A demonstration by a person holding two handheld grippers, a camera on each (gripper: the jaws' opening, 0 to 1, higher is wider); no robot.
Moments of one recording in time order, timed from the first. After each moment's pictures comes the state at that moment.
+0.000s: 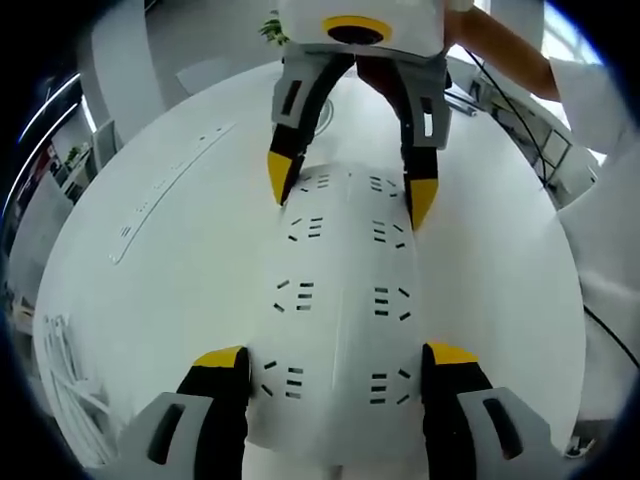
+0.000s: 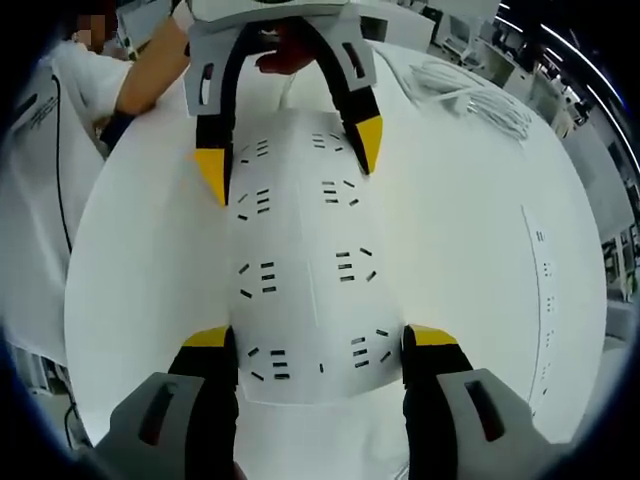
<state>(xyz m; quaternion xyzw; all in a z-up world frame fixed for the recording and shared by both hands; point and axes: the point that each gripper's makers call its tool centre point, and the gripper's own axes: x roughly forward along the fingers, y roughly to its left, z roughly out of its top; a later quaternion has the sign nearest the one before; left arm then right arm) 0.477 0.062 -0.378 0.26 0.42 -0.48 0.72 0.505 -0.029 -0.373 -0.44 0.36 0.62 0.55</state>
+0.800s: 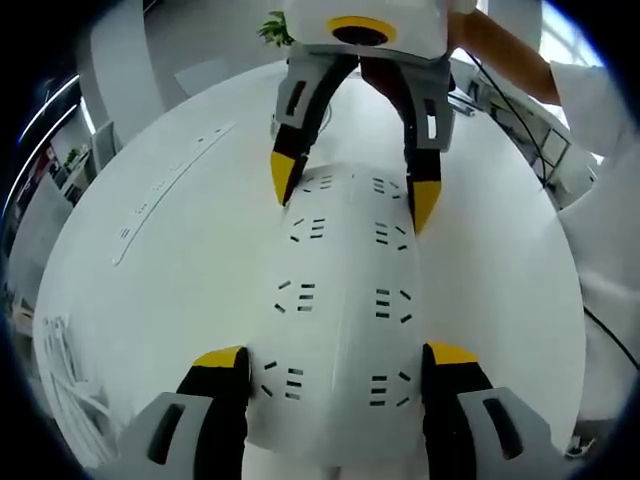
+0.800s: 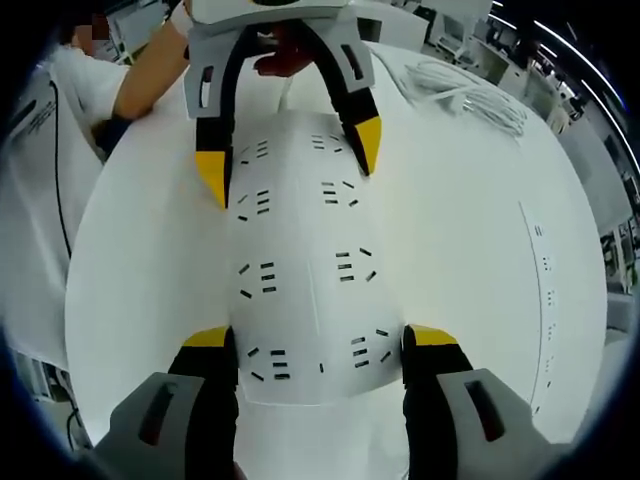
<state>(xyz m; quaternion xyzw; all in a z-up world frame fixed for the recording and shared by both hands) 0.477 0.064 -0.379 0.26 0.42 -0.49 0.72 0.499 -0.028 -0.374 -0.43 0.36 0.61 0.56</state>
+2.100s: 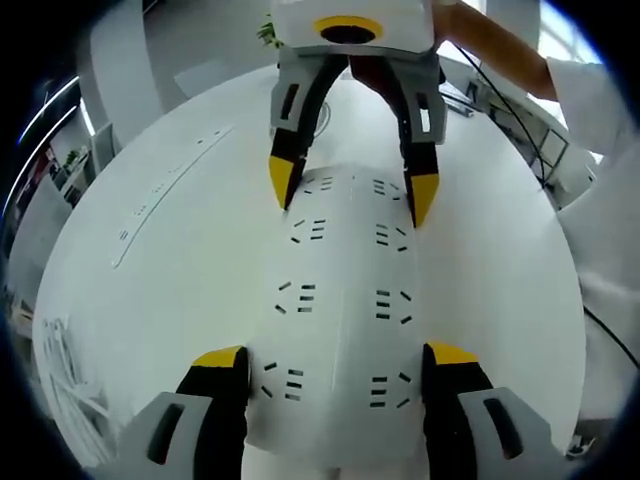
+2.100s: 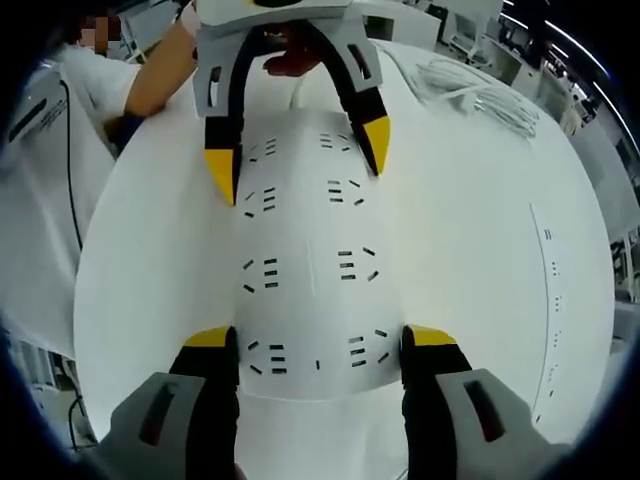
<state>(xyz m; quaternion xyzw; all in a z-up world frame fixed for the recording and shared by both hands) 0.476 0.062 -0.379 0.26 0.42 -0.49 0.72 0.483 -0.028 -0.373 -0.43 0.37 0.63 0.53</state>
